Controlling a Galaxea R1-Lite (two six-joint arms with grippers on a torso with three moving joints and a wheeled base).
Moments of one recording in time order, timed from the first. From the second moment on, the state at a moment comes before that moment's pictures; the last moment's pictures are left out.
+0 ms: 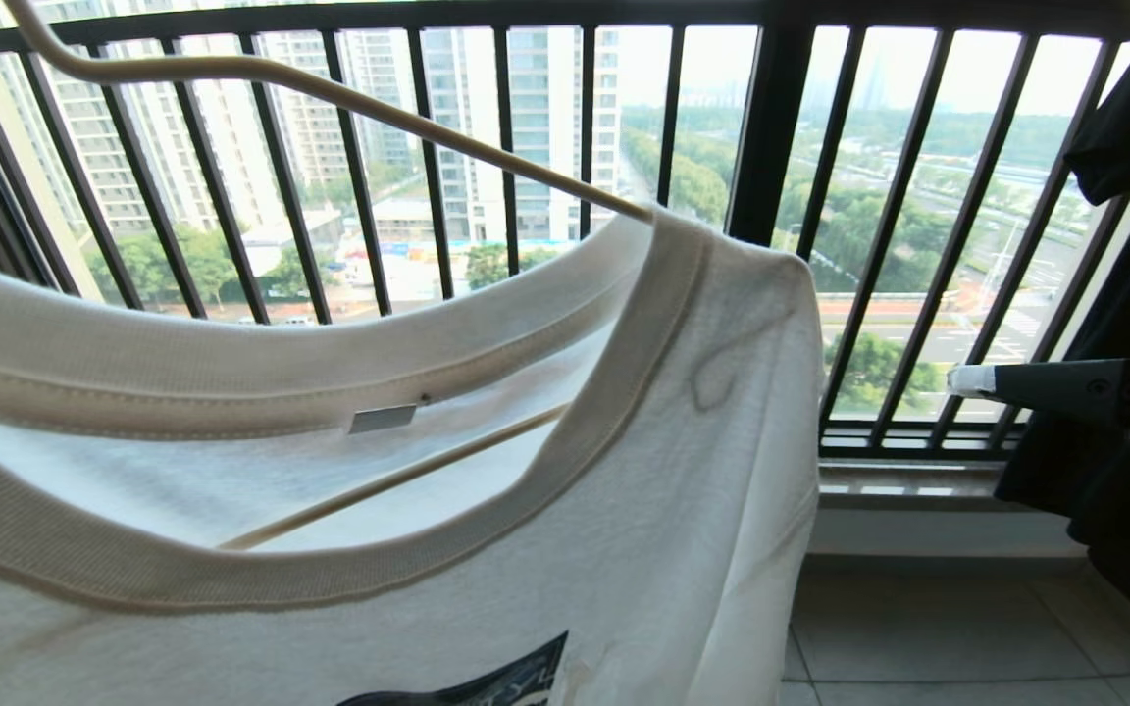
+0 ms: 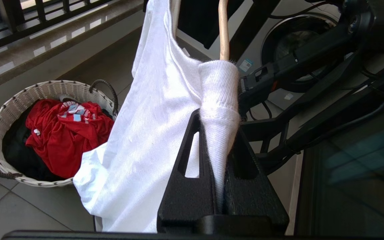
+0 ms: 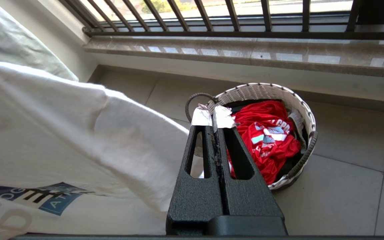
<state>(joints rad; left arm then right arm) -0.07 1.06 -1.51 0.92 -1.15 0.10 0.38 1.14 -1.03 0.20 0.16 0.40</state>
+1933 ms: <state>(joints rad) -0.08 0.99 -1.47 0.91 -1.15 0.11 0.38 1.08 -1.01 0.20 0.16 0.38</state>
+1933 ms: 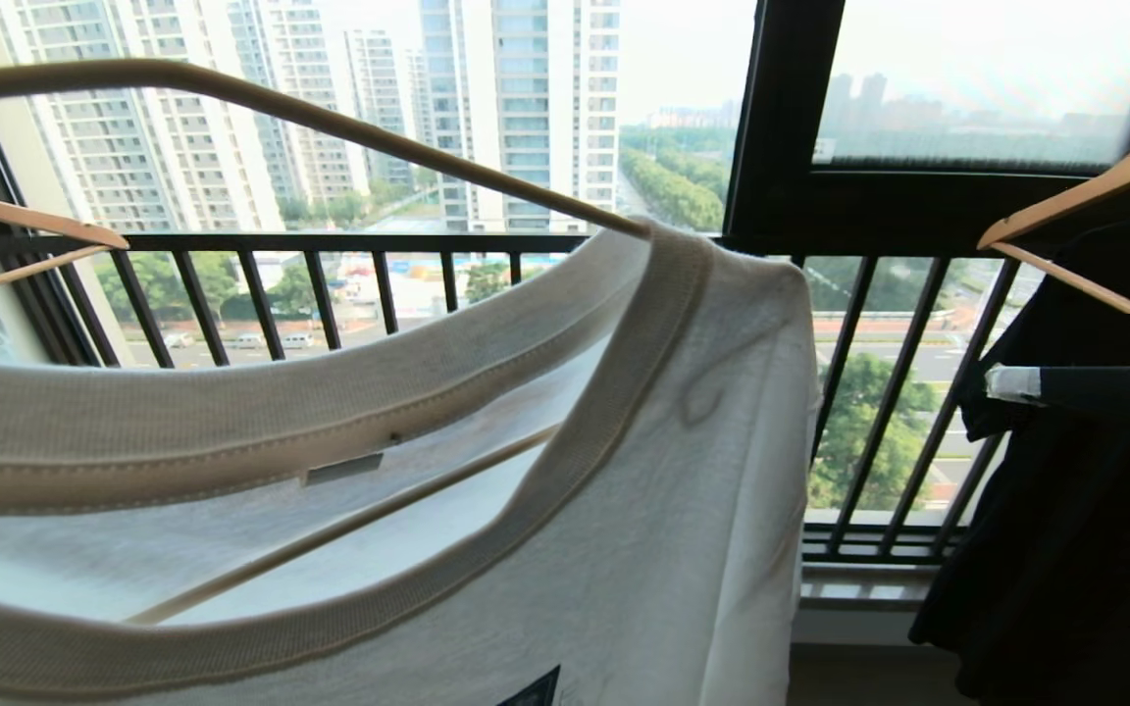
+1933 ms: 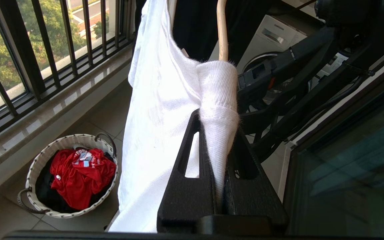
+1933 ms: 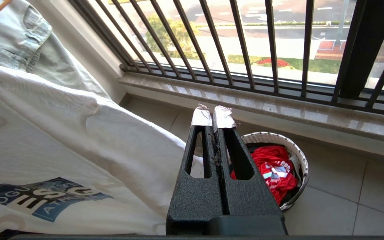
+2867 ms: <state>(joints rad) -0.08 0.97 -1.44 0.91 -1.15 0.11 0.39 1.07 -0.99 0.20 0.17 0.36</state>
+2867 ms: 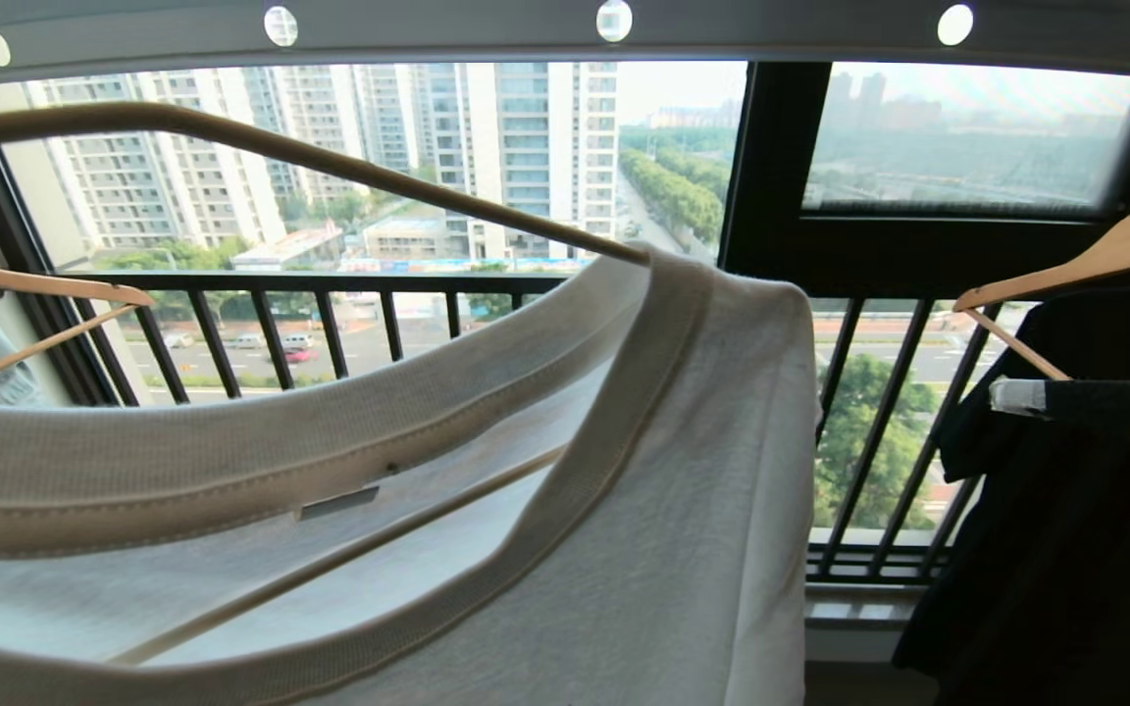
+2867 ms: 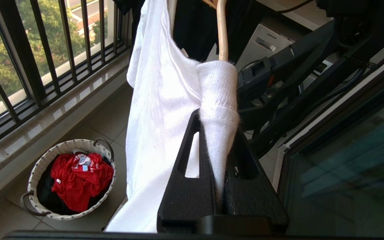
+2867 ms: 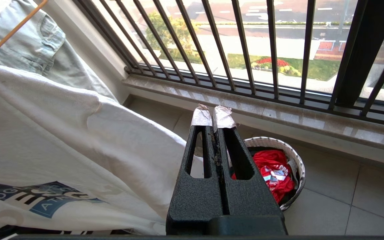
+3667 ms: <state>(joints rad) -0.08 0.95 -1.39 0.89 -1.15 0.11 0.39 1.06 -0.98 0.20 0.17 0.37</state>
